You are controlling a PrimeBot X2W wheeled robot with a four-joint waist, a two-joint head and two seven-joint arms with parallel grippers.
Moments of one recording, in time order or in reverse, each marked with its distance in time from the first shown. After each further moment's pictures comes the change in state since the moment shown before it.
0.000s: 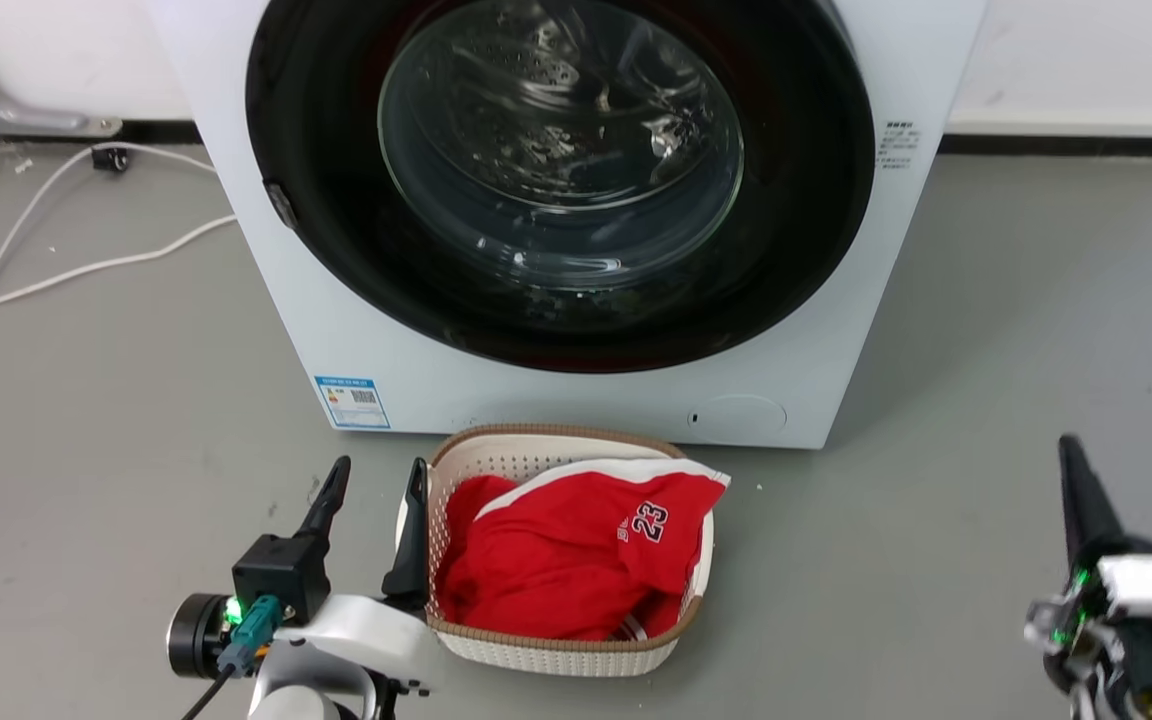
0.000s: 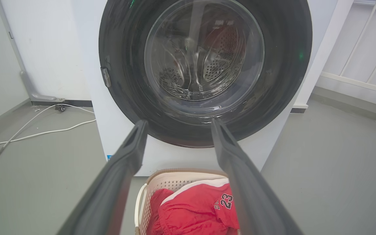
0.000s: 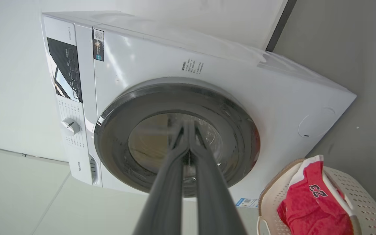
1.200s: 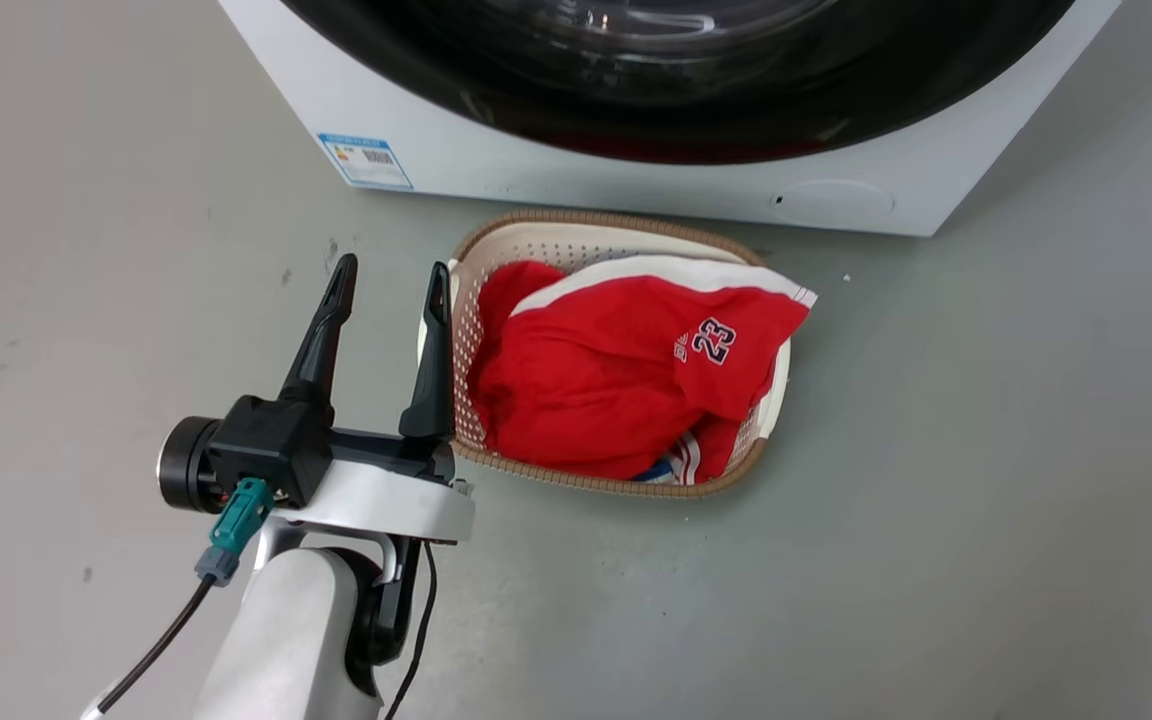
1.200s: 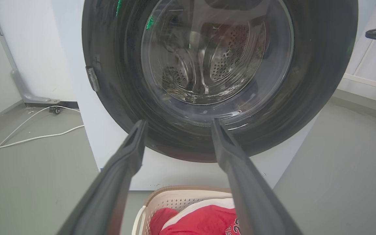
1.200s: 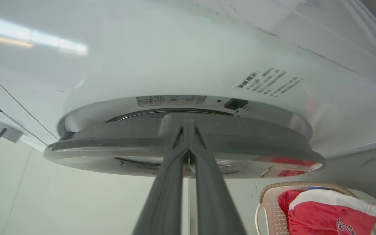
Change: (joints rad) left arm -0.188 -0.043 0.010 -0.183 0.058 0.000 0.000; right arm -1.138 -0.292 0.019 0.754 -0.086 0.000 0.547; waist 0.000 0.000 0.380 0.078
